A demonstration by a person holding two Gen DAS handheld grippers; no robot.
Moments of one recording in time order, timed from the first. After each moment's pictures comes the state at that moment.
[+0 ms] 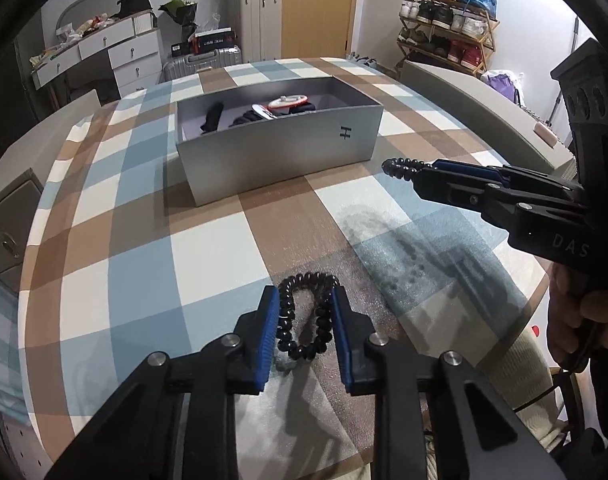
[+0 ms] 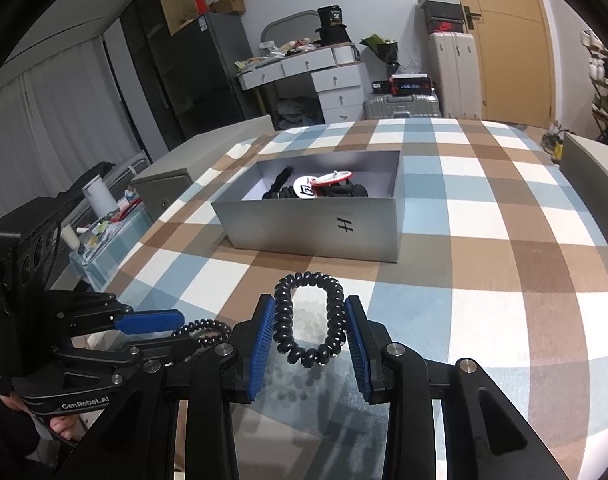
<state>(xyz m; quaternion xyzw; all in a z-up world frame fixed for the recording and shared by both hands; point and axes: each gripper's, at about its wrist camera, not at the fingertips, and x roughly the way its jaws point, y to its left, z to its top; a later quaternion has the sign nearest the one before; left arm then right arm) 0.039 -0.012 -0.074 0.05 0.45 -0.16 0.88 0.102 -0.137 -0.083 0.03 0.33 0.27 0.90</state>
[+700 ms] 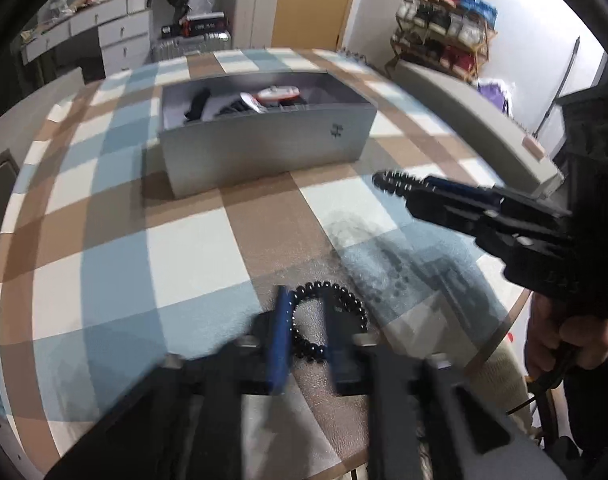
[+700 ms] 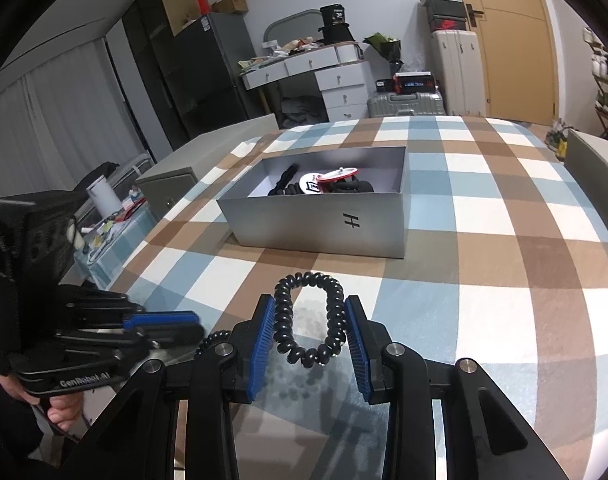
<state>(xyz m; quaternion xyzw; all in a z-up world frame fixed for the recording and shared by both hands) 0.057 -0.012 -0.083 0.01 0.48 -0.19 0.86 0.100 -0.136 -0.087 0.04 0.33 0.28 0.90</state>
